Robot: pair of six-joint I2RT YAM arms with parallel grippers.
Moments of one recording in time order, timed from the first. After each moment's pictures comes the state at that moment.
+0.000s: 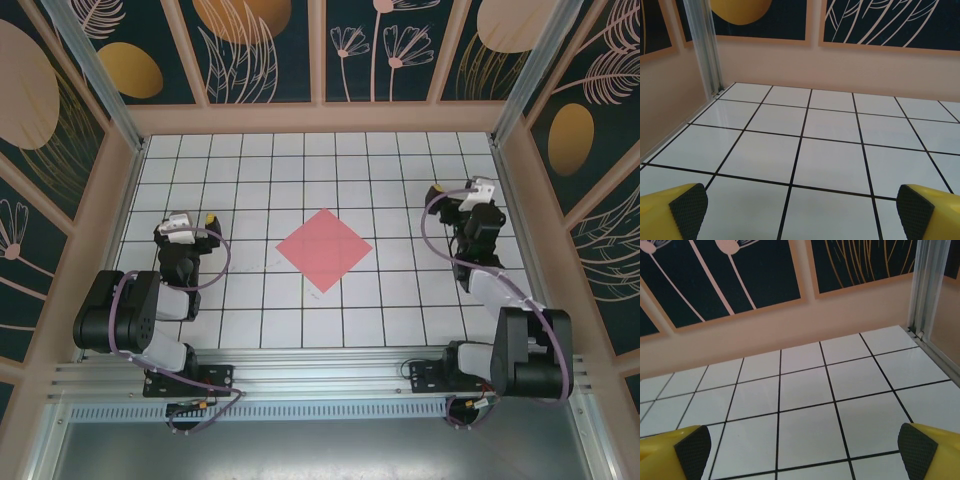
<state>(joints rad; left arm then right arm) -0.02 1.53 0.19 1.25 -0.14 -0.08 -0.04 1.22 0.53 0.52 -0.07 0.21</state>
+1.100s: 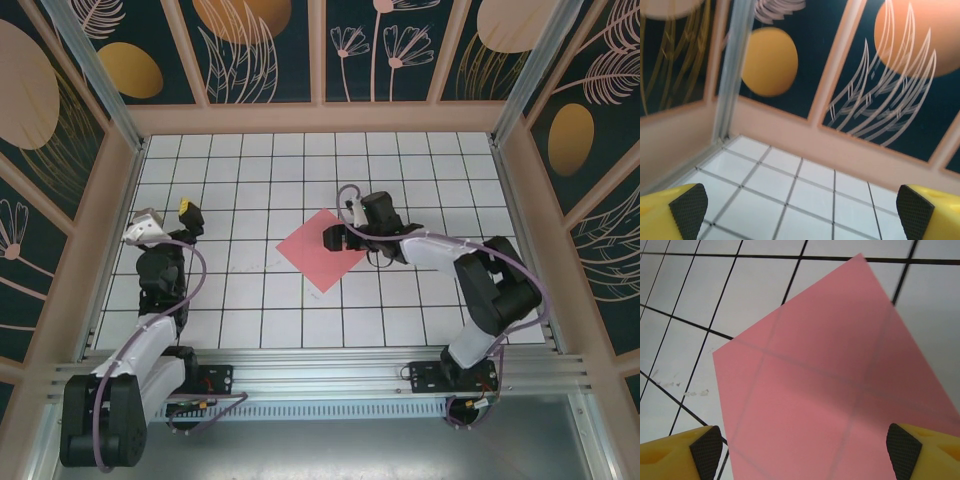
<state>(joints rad) -0.02 0.92 0.22 0.79 -0.20 -0.32 0.57 1.67 0.89 -0.01 -0.31 0.39</state>
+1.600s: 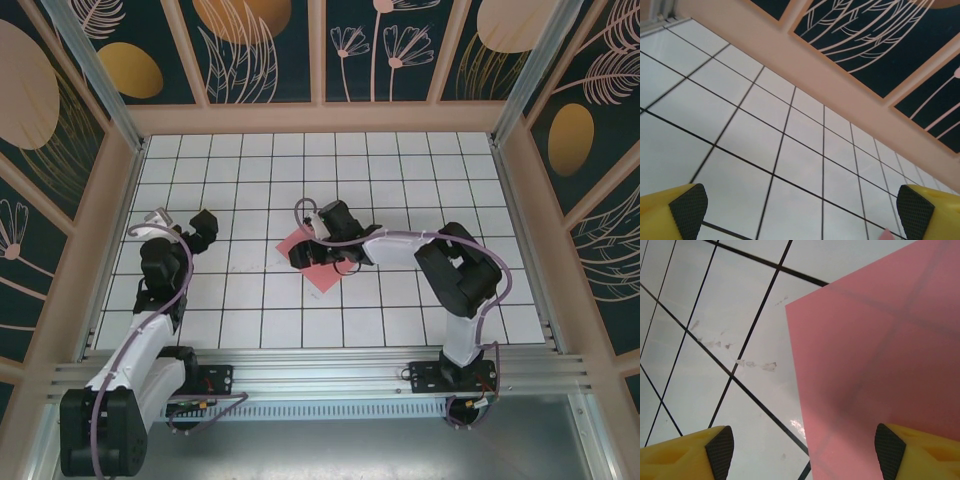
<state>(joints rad) -0.02 0.86 0.29 0.38 0.05 -0.65 0.76 1.87 1.05 -0.04 -0.40 0.44</state>
